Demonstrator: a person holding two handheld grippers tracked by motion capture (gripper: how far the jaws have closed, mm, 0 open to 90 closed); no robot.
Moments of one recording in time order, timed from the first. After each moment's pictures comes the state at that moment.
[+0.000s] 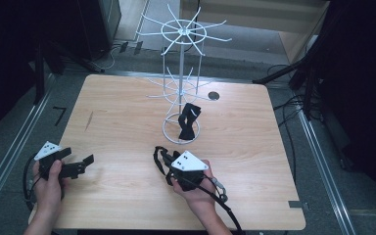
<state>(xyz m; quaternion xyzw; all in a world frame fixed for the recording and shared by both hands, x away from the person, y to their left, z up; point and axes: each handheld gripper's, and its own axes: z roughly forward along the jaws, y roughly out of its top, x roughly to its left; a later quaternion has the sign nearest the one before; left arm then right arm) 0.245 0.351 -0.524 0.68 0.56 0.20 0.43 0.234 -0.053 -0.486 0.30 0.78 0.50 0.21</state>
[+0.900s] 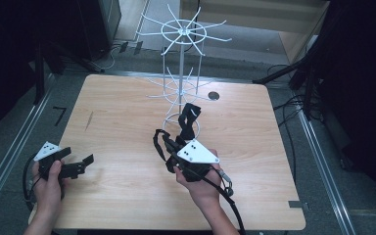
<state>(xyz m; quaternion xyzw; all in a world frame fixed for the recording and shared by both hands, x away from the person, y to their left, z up) 0.243 0.350 -0.523 0.68 0.56 0.21 0.44 0.236 -0.062 -0.433 0.29 0.75 0.54 0.25</state>
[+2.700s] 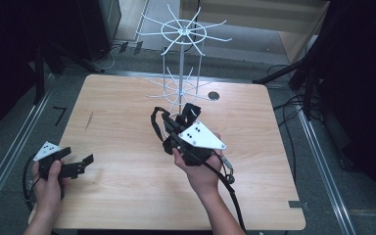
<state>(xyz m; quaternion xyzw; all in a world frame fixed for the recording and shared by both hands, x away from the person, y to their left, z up) 0.244 0.351 -0.523 0.68 0.56 0.21 0.44 0.252 -0.060 -0.385 0.29 0.70 0.58 0.29</state>
